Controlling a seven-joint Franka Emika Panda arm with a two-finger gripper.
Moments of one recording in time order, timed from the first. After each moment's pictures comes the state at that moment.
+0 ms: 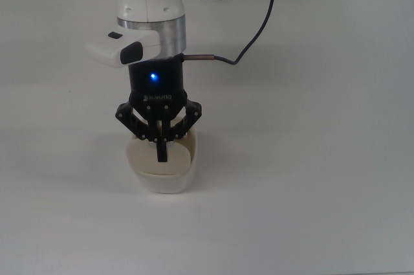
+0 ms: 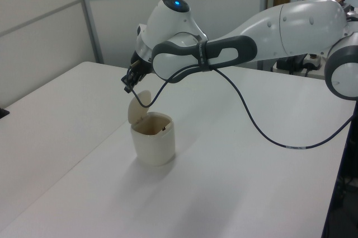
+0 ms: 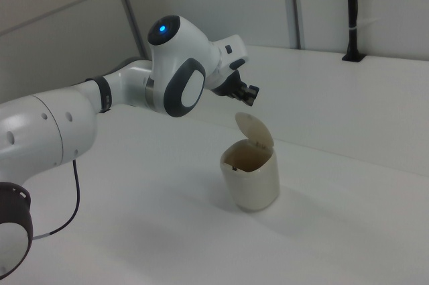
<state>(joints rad) 0.02 0.43 0.00 -1.42 0.01 2.50 0.01</state>
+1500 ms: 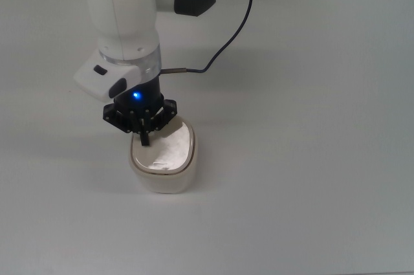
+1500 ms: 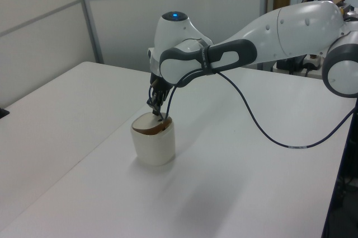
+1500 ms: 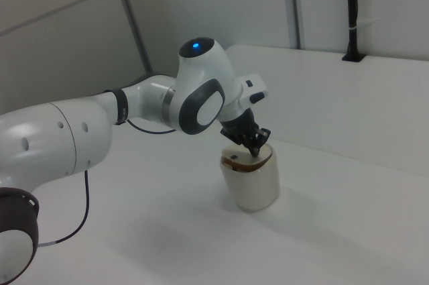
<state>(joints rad) -0.04 0.44 0.00 -1.49 0.01 2.24 -0.15</state>
